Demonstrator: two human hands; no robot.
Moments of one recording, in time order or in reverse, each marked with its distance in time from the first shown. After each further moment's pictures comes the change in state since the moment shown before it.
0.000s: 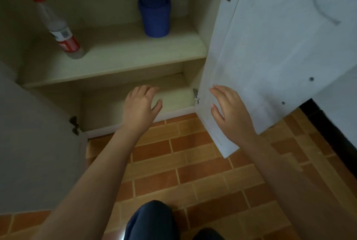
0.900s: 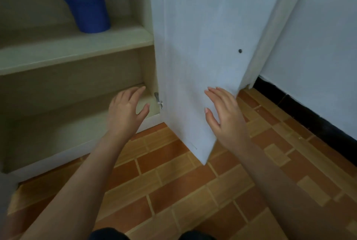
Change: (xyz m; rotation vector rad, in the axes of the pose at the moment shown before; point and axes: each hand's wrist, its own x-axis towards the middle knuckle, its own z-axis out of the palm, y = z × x) left_hand -0.012 0.048 0.186 -0.054 0.111 0.164; right_hand -0.118 0.138 0.077 -0.078 0.311 0.053
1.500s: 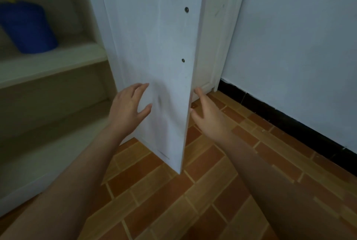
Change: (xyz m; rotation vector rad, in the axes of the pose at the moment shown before) left_hand 0.055 0.084 0.042 -0.119 -0.012 0.326; right_hand -0.003 0.063 -0.032 0.188 -0.132 0.394
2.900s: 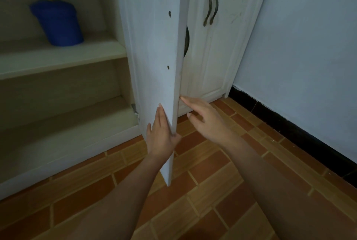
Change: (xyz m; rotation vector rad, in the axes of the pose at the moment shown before) left_hand -0.069 0.060 0.072 -0.199 -0.042 -0.384; right_hand -0.013 -0.026 0.004 0.069 -0.152 -0.267
